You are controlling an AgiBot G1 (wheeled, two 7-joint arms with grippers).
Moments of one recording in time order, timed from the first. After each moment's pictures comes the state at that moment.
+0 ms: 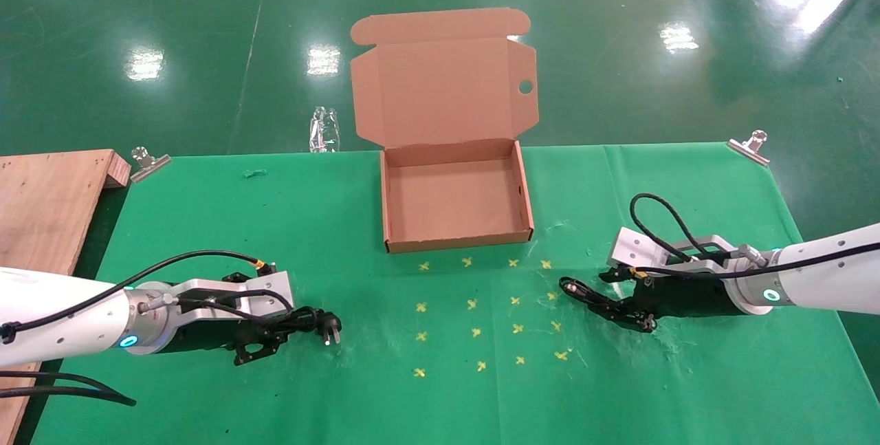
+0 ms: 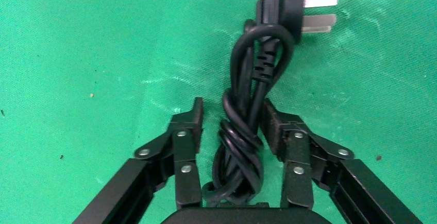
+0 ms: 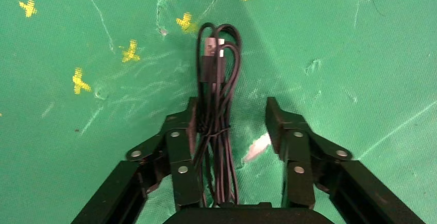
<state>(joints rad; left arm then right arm) -1.16 0.85 0.66 -1.32 2.09 1.17 -0.54 1.38 -0.97 -0.63 0.62 -1.79 -1.15 0.10</state>
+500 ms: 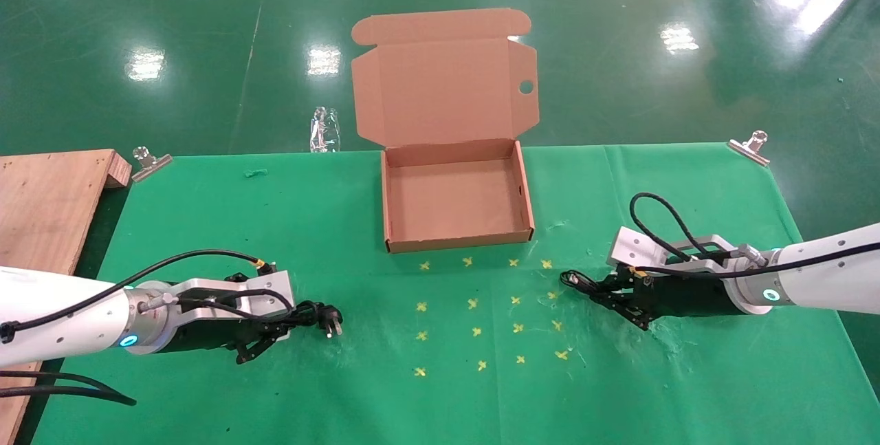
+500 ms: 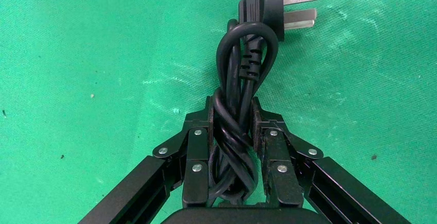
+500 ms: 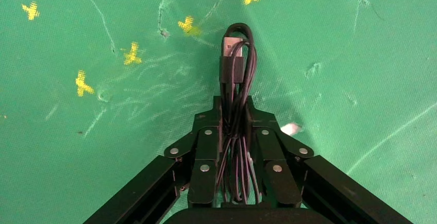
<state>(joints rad) -1.16 0.85 0.66 -1.32 2.09 1.17 -0.54 1.38 -0.97 -0.63 0.63 -1.79 -1.15 0.10</state>
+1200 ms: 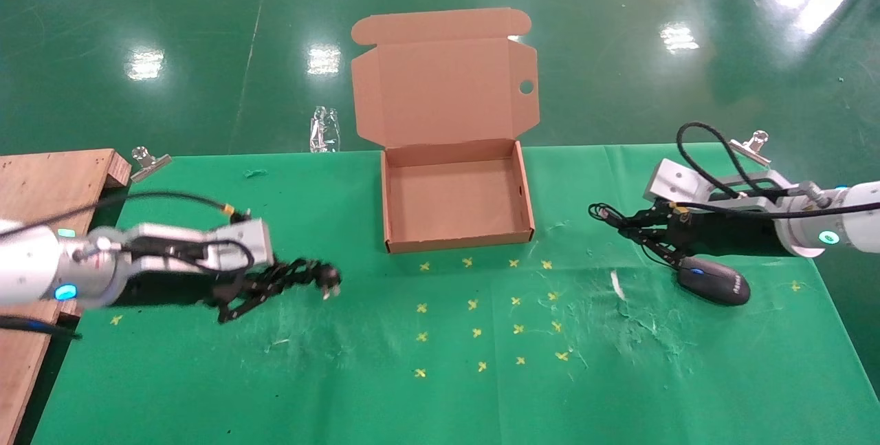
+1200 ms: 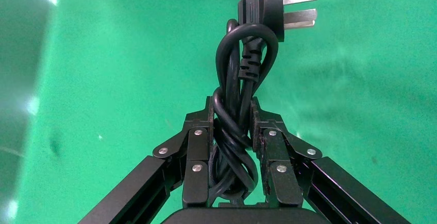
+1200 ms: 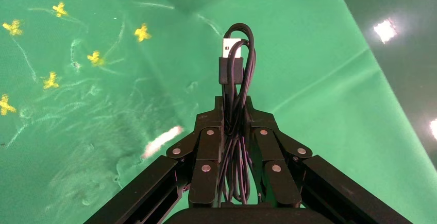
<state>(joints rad) -1.29 0.83 0.59 -1.33 1.91 1.24 -0.46 1.47 -0.89 -0.59 0.74 -1.79 -1.14 0.15</state>
